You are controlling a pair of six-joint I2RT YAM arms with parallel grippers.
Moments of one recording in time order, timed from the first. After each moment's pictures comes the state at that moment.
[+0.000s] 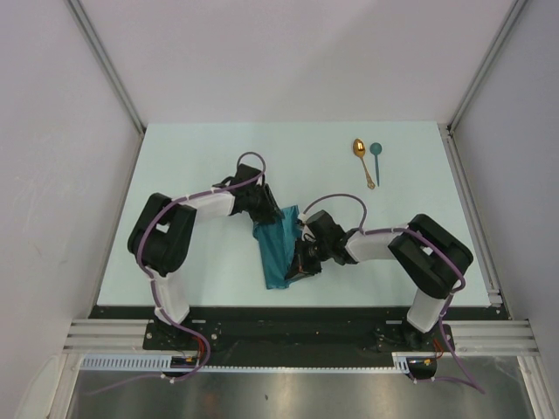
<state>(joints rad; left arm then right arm) -0.45 1.88 1.12 -0.21 0.27 -0.84 0.79 1.75 0.76 0.08 -0.55 0.83</state>
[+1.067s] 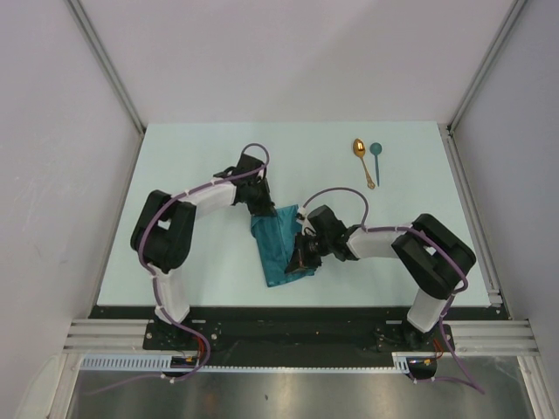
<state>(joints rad) -0.44 1.90 1.24 -0.38 0.23 -0.70 0.76 1.74 0.79 0.08 -0.54 0.75</state>
